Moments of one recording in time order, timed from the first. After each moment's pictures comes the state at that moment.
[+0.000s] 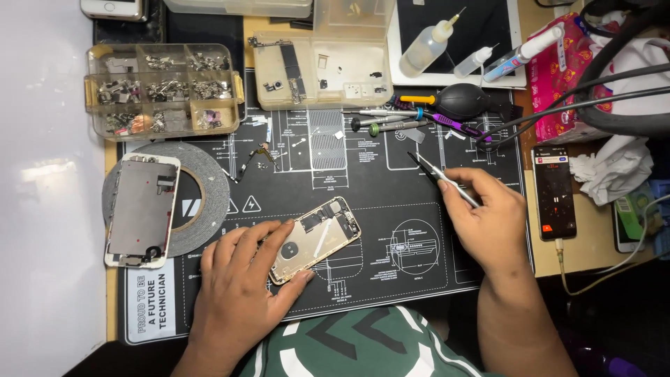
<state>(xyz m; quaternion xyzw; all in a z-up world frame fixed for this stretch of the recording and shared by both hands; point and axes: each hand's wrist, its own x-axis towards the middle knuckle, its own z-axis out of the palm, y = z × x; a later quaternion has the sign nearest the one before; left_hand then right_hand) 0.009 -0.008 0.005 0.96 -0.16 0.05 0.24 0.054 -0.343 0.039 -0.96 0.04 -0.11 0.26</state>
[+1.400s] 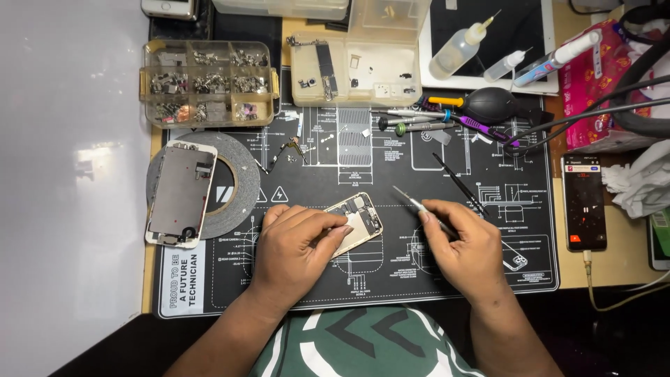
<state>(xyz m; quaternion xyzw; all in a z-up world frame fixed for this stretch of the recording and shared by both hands) 0.040 -0.040 0.009 0.83 -0.14 0.09 0.53 0.029 -0.296 0.032 -0.93 -0.04 -0.10 0.36</state>
